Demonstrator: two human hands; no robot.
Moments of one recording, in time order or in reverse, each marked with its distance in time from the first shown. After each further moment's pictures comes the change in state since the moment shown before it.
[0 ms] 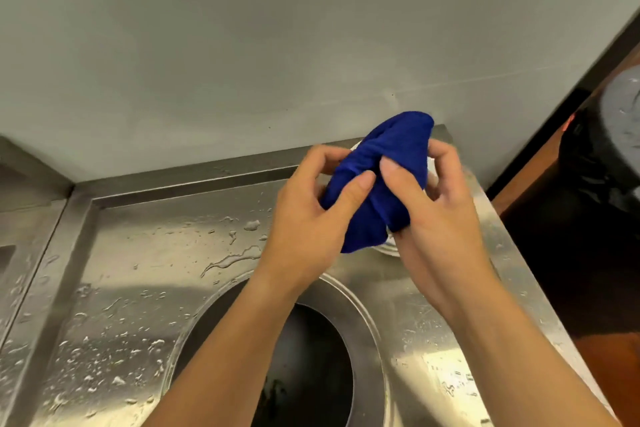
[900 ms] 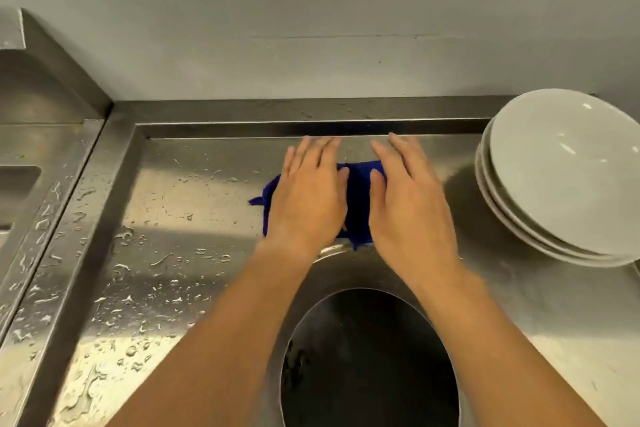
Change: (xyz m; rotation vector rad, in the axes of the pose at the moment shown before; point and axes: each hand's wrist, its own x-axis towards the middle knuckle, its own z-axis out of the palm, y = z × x) left_hand 0.013 -0.167 -0.135 0.947 -0.007 -0.153; right_hand 0.025 0.170 0.109 -1.431 -0.141 -0.303
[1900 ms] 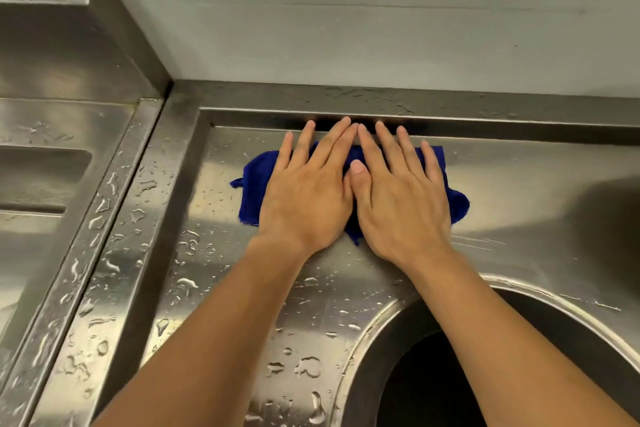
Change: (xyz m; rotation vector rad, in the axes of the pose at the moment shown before) left_hand 0.016 -0.133 -0.012 0.189 -0.014 0.055; right_hand 0.047 -0.072 0.123 -0.261 -0.147 -0.165
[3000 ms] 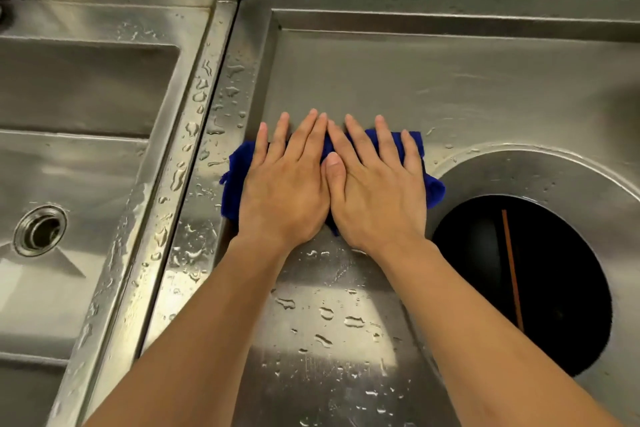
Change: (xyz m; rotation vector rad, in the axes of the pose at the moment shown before) left_hand -0.180 -0.055 -0.023 0.036 -0.037 -0.101; right_hand -0.140 -0.117 0.020 -0.030 -0.042 -0.028
